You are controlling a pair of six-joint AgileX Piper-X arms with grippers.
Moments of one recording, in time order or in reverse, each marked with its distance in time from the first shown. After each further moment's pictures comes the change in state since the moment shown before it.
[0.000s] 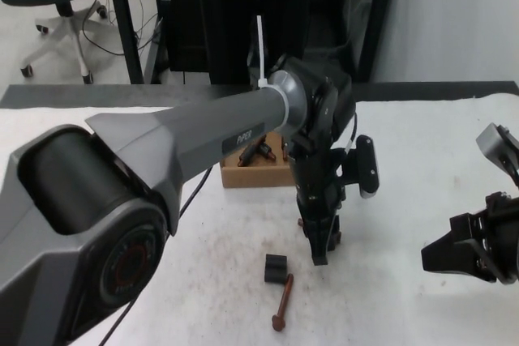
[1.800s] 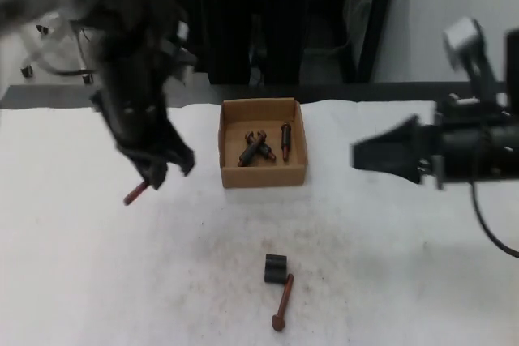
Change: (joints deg) left arm 25.0 -41.3 28.5 13.8 -11.0 -38.2; right arm 15.4 2.1 -6.3 -27.7 -12.9 13.2
